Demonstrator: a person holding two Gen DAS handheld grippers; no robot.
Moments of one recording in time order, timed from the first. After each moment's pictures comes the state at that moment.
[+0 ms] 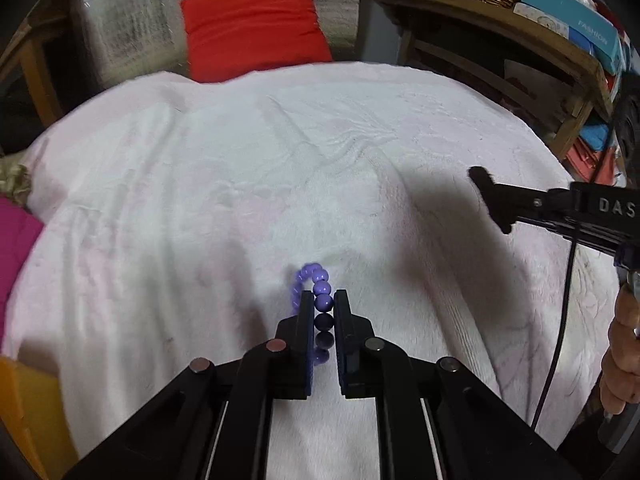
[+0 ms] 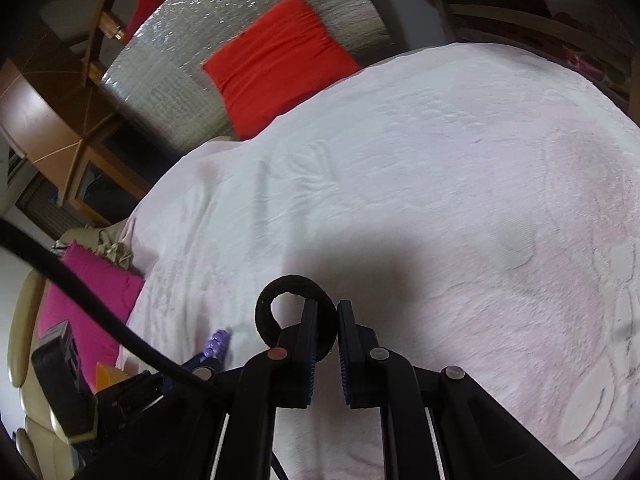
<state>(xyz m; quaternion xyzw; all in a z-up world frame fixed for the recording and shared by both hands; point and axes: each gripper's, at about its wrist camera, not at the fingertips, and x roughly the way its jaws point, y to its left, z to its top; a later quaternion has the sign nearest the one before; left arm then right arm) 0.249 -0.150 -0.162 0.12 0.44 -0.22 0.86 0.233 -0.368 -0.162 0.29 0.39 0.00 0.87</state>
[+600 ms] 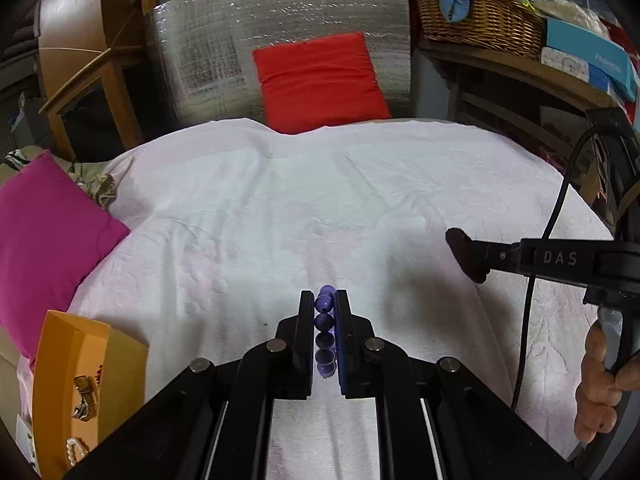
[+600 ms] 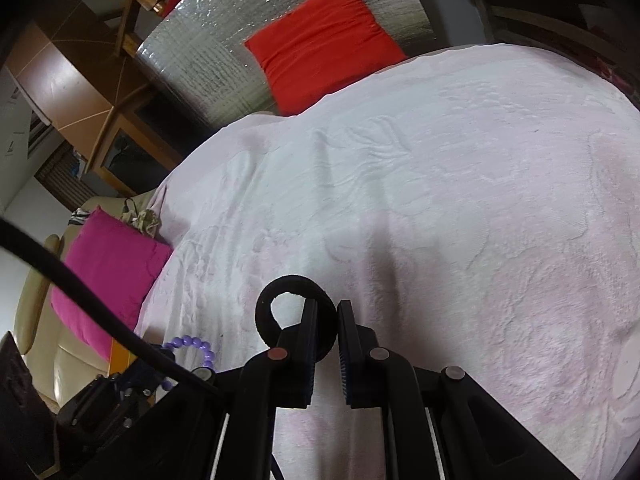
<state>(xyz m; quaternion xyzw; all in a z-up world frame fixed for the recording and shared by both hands) 0.208 -0.104 -0.116 0.11 0.35 -0.13 0.92 0.227 -0.309 -0.155 0.27 0.40 0.05 0.88</state>
